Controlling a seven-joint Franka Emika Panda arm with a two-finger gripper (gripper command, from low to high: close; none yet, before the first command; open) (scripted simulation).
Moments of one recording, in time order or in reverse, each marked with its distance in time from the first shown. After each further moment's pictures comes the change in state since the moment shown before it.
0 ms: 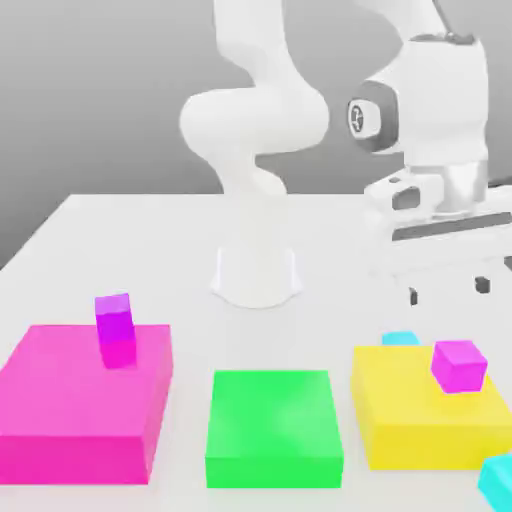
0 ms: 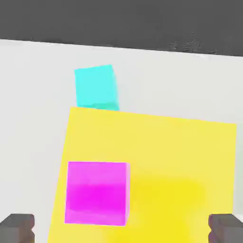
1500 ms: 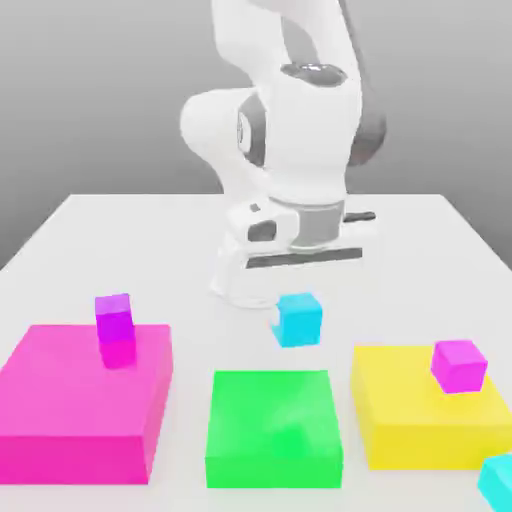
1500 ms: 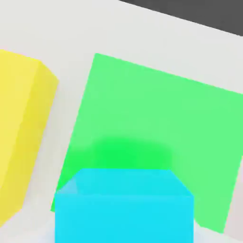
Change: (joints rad) arm -0.095 -0.196 -0.655 -0.013 -0.439 -0.259 -0.489
